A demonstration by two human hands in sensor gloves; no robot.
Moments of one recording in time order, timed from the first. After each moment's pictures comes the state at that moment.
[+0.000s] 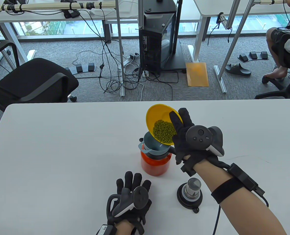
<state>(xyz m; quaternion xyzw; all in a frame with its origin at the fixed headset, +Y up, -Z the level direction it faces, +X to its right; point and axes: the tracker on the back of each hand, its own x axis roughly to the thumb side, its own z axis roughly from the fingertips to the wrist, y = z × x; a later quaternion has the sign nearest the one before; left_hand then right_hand) -0.083 -0.793 -0.244 -0.17 -0.14 0.10 0.97 0.137 -0.595 -0.364 0.22 -0.10 0.93 0.26</state>
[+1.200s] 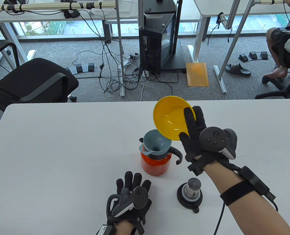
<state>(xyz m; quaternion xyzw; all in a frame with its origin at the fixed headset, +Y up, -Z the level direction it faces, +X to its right) -0.083 -0.792 -0.244 -0.16 -0.14 0.10 0.97 0.188 -0.594 -0.359 0.17 -0.13 0.92 0.33</state>
